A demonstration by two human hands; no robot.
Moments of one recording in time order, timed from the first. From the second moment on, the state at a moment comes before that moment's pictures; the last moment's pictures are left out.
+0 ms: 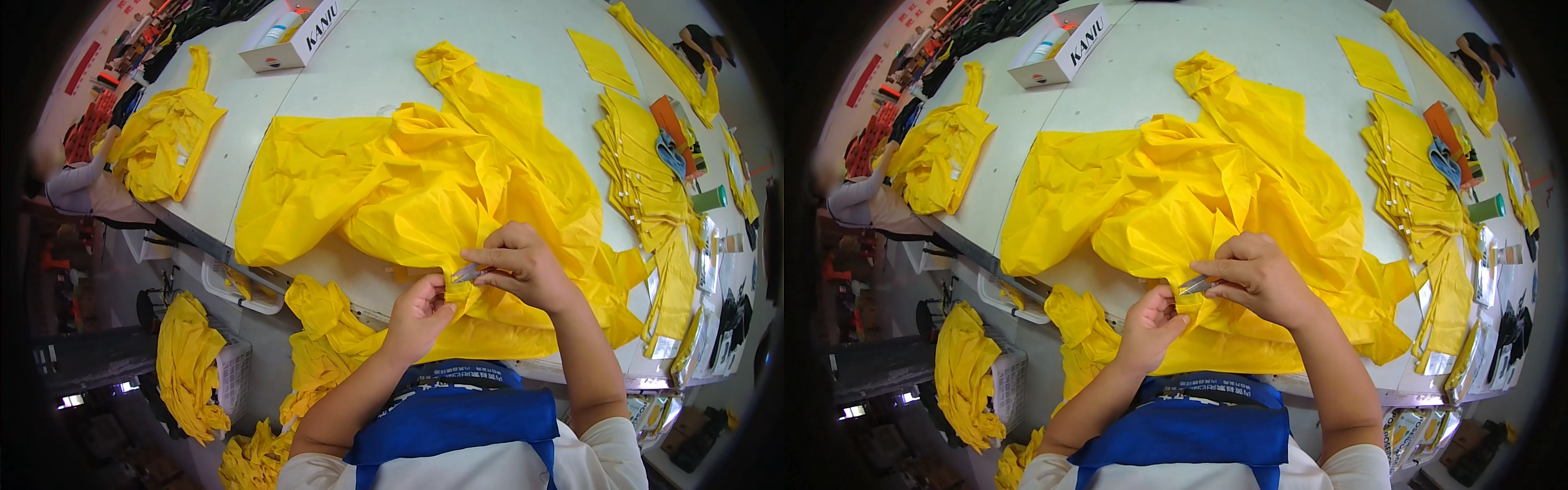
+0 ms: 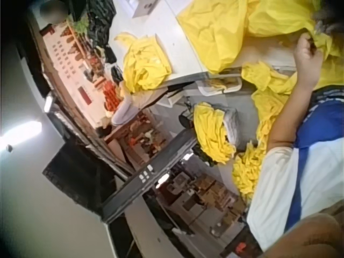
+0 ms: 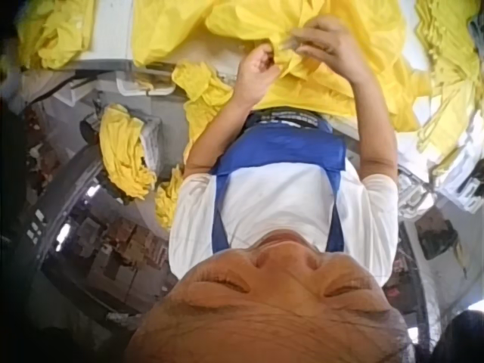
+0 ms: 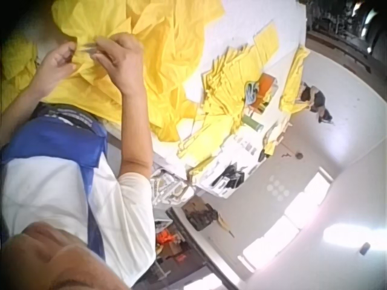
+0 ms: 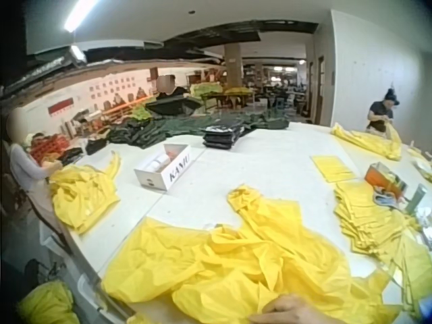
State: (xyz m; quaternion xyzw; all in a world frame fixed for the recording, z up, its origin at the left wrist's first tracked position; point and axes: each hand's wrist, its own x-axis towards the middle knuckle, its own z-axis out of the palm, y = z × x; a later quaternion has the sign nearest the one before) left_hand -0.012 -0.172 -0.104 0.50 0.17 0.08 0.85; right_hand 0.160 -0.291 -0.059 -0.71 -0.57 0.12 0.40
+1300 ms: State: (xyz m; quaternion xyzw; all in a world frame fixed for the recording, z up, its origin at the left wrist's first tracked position) left_hand -0.029 -0.180 -0.091 0.62 0.23 0.10 0.74; right_hand 0.137 -0.307 -0.009 -0.77 -0.56 0.20 0.22
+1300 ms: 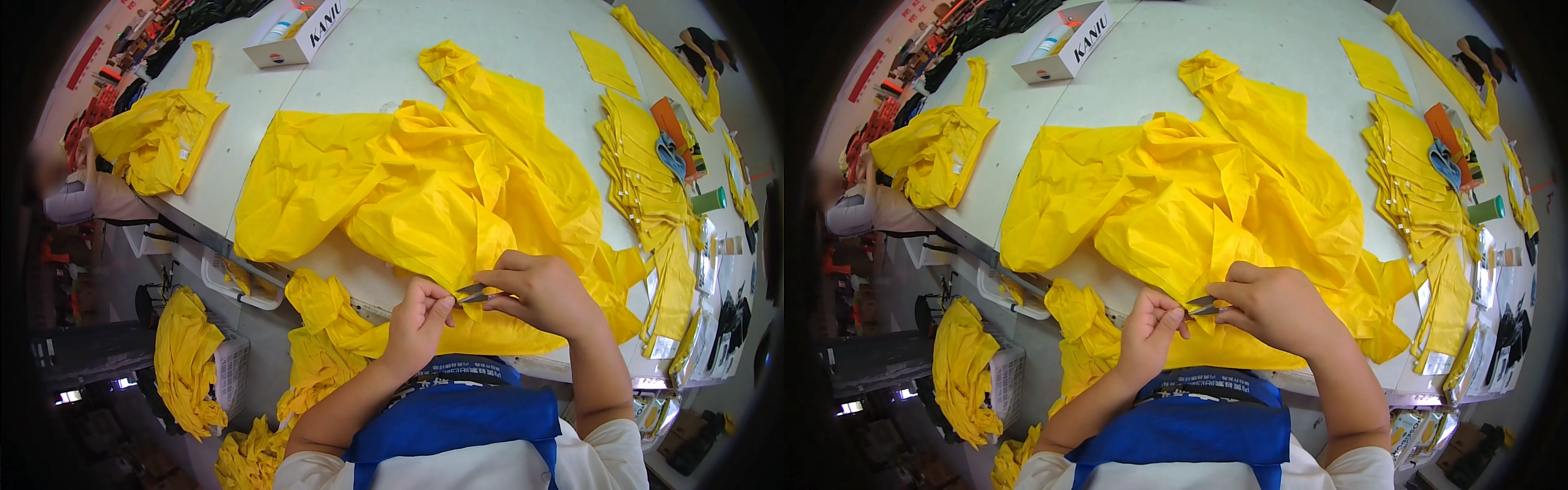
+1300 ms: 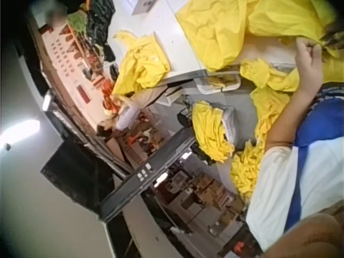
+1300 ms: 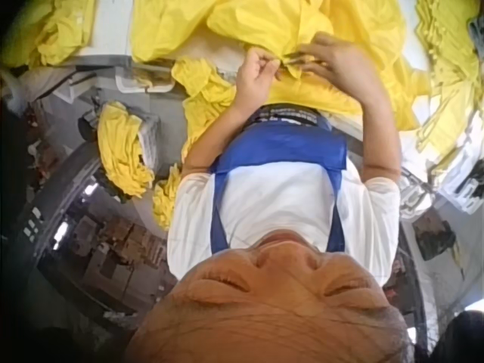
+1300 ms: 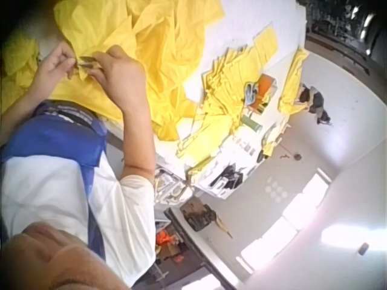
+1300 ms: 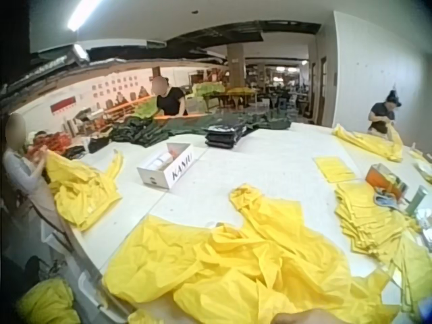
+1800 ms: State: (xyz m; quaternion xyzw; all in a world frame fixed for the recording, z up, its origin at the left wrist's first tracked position) left_hand -0.036 -0.176 -0.095 0.58 0.19 0.10 0.78; right_hand 0.138 -0.320 -0.020 -0.76 -0.42 0.25 0.42
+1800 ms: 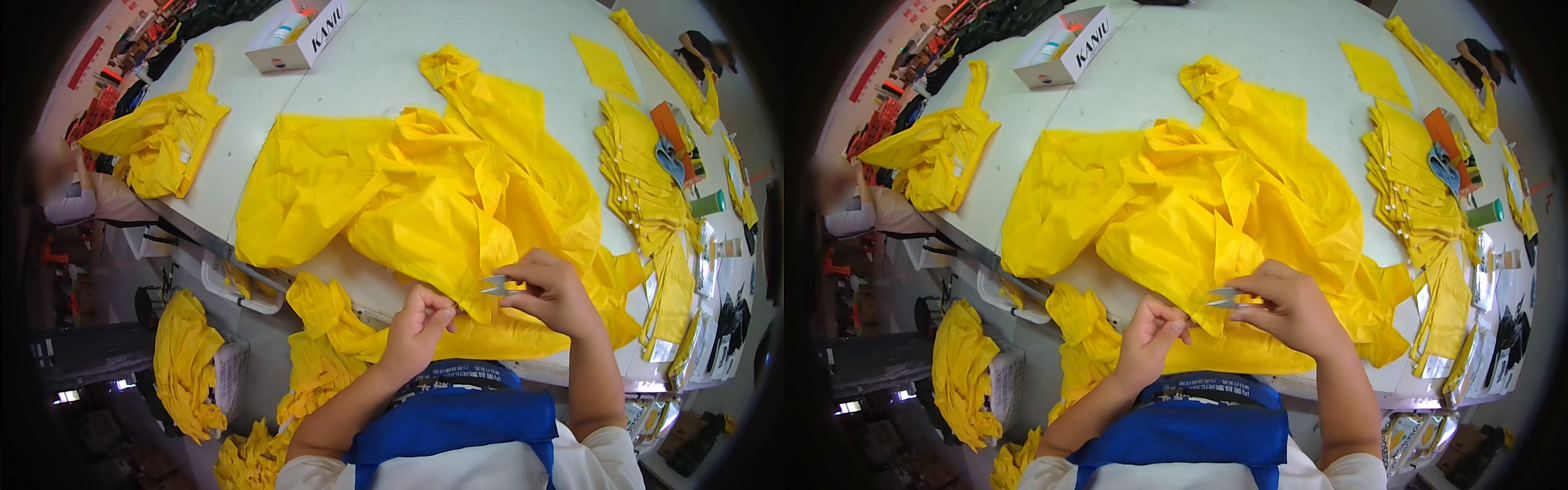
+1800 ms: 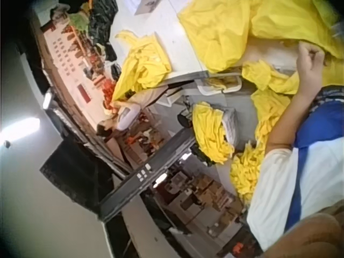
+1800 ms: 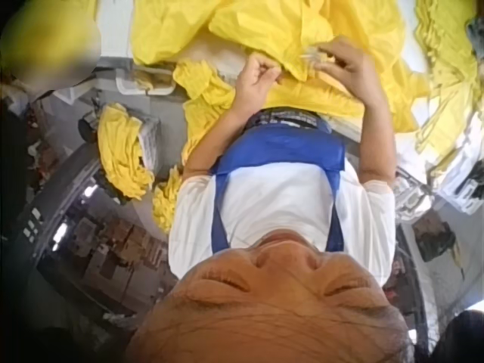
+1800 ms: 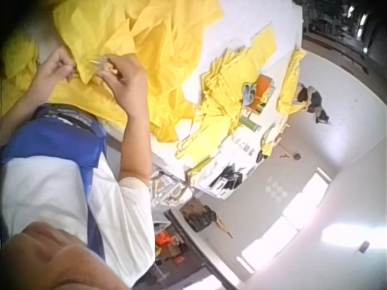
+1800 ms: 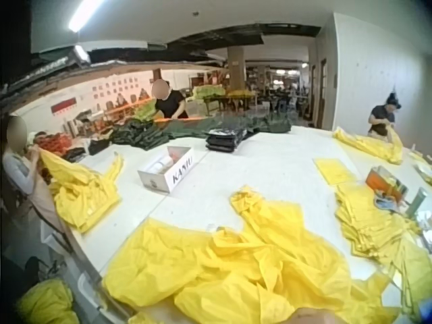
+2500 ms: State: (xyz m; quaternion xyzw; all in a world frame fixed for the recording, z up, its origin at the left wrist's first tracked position) left_hand -0.012 -0.191 -0.077 0.90 0.10 0.14 0.39; right_hand 0.162 -0.411 -0.105 -0.84 -0.13 0.17 0.49
